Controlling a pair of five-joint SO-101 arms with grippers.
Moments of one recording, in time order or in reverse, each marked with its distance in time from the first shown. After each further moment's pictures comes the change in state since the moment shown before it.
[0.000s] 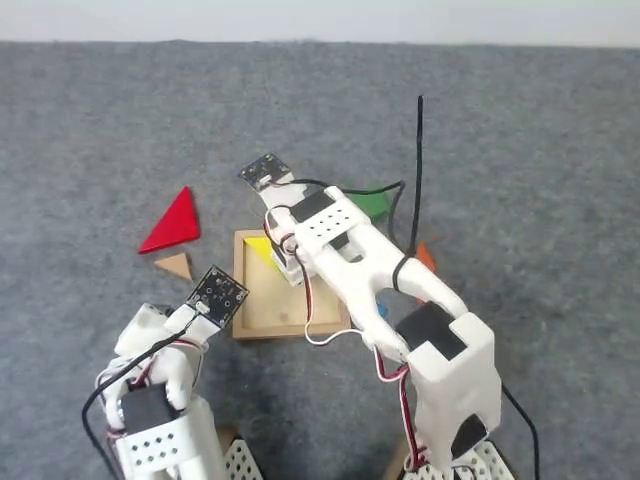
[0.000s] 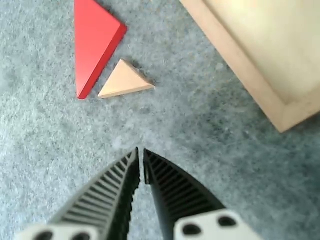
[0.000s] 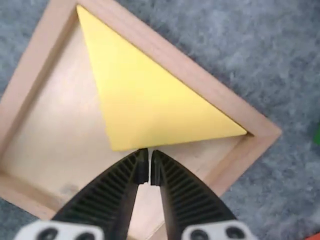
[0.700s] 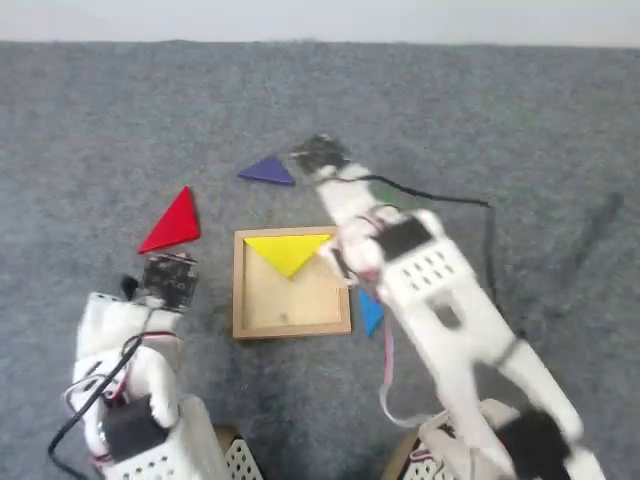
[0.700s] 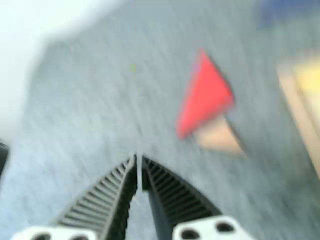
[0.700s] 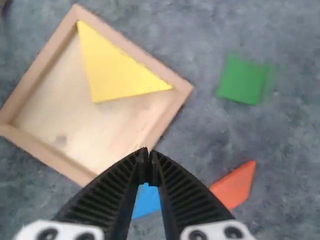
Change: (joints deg) left arm -5.6 0.0 -16.6 -4.7 13.9; right arm 9.0 -46.3 31.4 -4.7 5.8
